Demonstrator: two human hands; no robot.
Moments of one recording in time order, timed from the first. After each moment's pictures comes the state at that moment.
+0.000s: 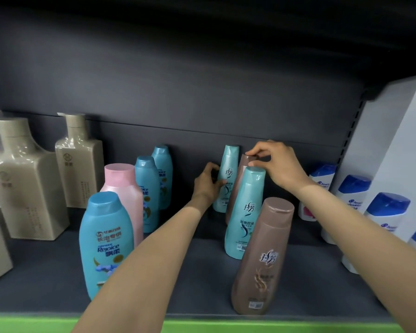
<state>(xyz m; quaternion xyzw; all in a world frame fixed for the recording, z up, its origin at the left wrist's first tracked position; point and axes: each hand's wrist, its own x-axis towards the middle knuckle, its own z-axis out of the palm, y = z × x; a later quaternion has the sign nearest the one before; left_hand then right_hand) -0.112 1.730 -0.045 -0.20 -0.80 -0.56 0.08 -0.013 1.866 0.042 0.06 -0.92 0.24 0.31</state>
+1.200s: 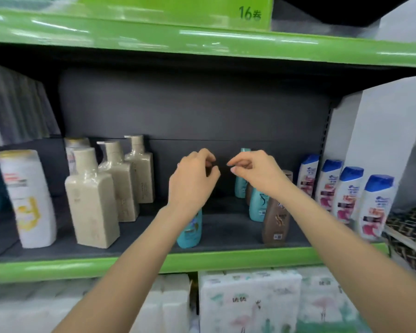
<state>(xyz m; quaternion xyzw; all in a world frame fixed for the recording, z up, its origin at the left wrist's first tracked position) 0.085 1.538 0.032 -0.27 -0.82 -0.37 0.33 0.125 1.692 0.055 0.03 -0.91 0.30 0.28</state>
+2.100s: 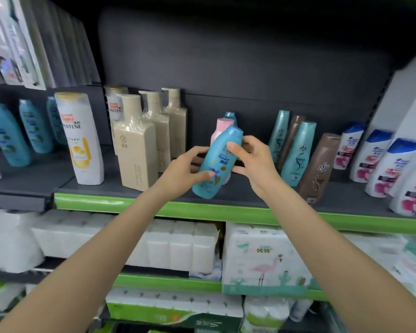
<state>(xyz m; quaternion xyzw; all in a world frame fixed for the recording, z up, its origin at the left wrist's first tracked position) 0.061 1.431 -0.042 -0.33 -0.79 -0.52 0.03 0.113 1.595 -0.011 0.01 -0.71 0.68 0.20</state>
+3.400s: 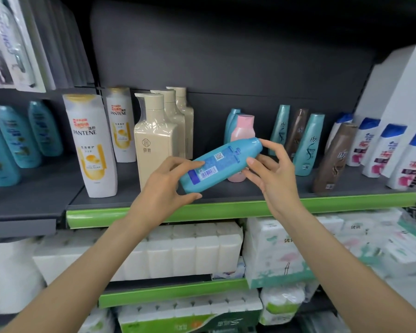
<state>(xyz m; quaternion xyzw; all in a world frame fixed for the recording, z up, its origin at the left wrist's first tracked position) 0.049 1.319 -0.067 -0.43 -0.80 -0.36 0.23 0.135 1.521 -0.045 0.00 -0.61 0.72 0.33</state>
